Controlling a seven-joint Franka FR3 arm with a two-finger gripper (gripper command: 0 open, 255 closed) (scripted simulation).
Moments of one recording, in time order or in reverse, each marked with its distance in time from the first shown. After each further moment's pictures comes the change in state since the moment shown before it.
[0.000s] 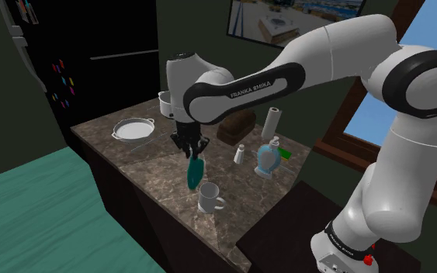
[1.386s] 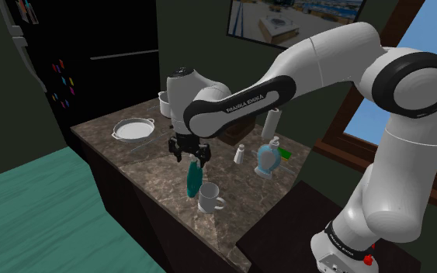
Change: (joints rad) arm 0.004 0.045 -0.005 -0.050 -0.020 0.092 0.019
